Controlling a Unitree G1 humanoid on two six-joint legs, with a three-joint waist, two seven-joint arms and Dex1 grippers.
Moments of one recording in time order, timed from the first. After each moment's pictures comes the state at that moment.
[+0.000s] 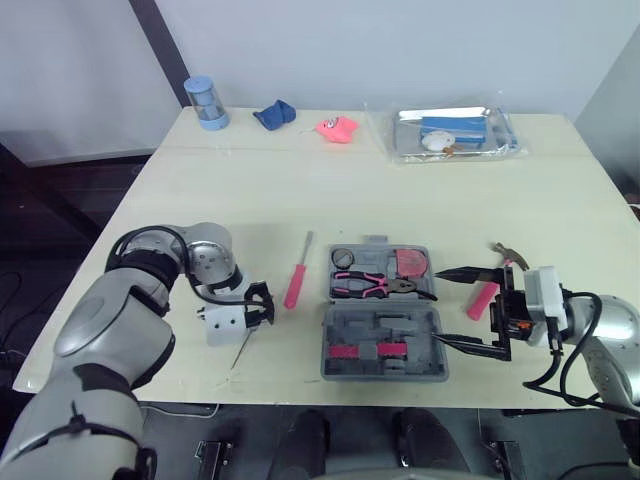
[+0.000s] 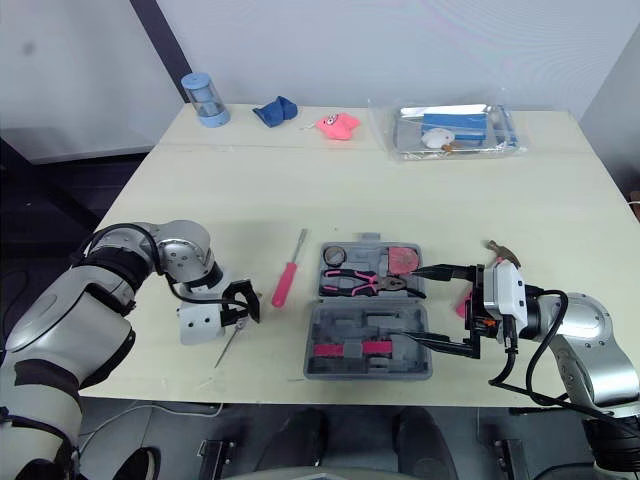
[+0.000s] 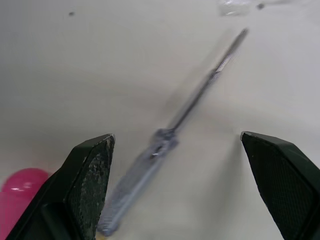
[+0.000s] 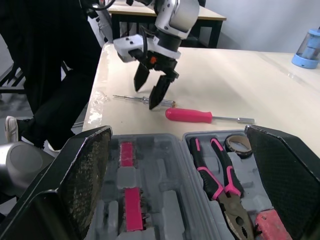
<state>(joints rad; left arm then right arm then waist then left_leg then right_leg) -1.08 0.76 -0.82 1.12 0.62 -1.45 -1.23 -0.07 -0.67 -0.05 -0.28 0.54 0.04 1.25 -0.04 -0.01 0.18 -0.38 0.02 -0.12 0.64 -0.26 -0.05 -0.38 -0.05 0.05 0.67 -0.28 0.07</state>
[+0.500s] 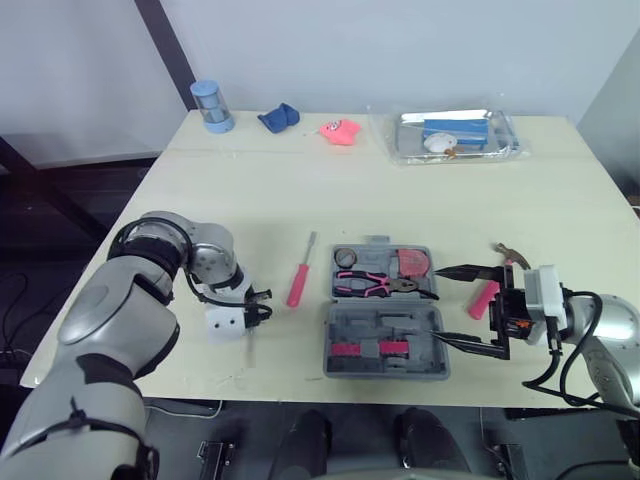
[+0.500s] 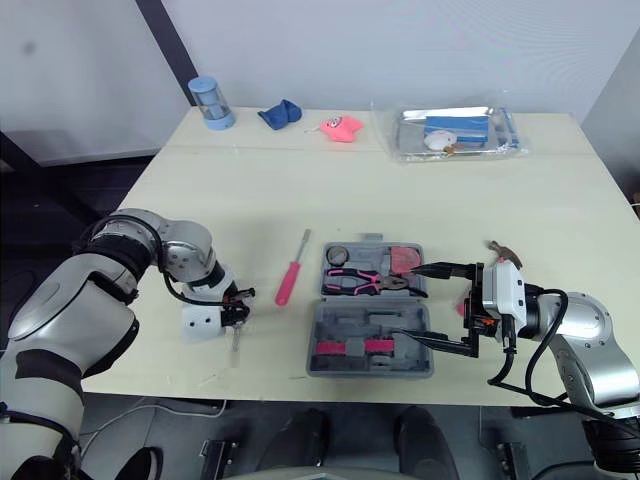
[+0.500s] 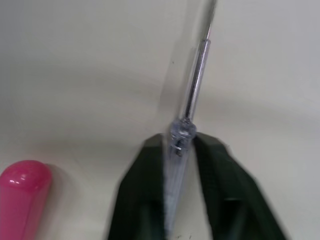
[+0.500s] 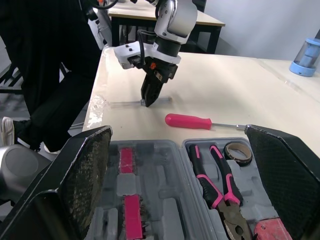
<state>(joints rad) -1.14 0.75 -0.86 1.16 0.93 -1.49 -0.90 -0.07 -0.67 -0.05 -0.30 0.54 0.04 1.23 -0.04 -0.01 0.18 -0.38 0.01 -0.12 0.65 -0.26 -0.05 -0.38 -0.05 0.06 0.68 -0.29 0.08</state>
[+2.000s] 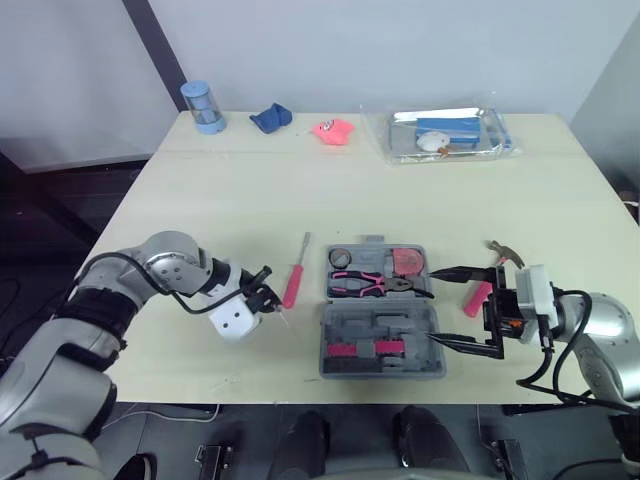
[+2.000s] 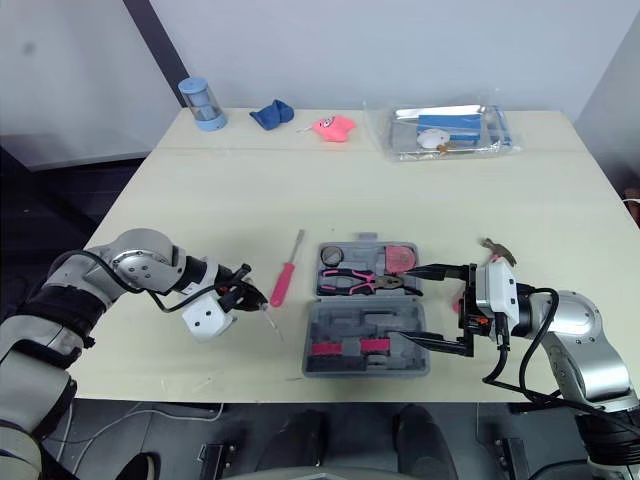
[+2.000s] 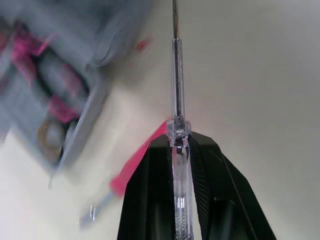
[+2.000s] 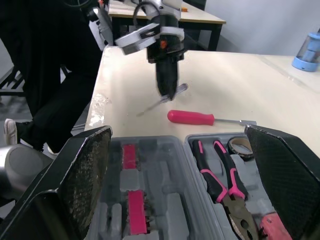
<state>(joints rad) -0.62 0.97 -0.42 0.48 0.28 -0.91 -1.03 -0.09 -0.66 -0.01 -0.26 0.53 0.03 1.25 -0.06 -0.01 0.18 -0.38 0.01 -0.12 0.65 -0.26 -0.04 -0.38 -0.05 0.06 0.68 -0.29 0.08</state>
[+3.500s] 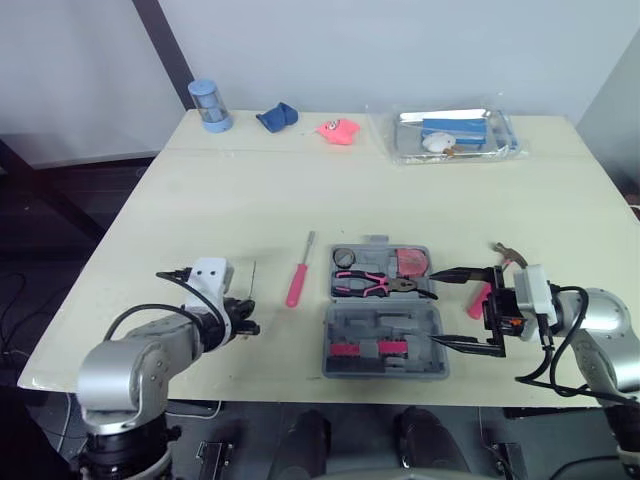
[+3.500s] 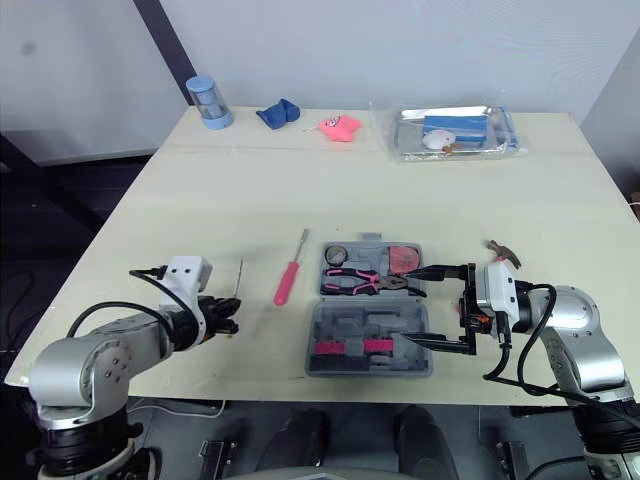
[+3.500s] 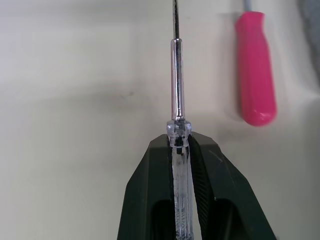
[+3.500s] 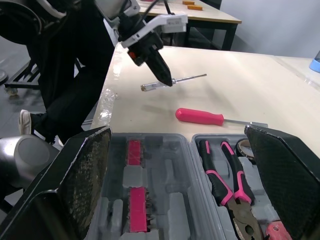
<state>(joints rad) -0.18 0.41 0.32 -0.54 -0.41 1.52 -0.22 -0.14 -0.65 0.00 -0.19 0.52 0.00 1.33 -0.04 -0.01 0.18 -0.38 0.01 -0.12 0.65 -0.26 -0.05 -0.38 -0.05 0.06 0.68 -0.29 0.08</state>
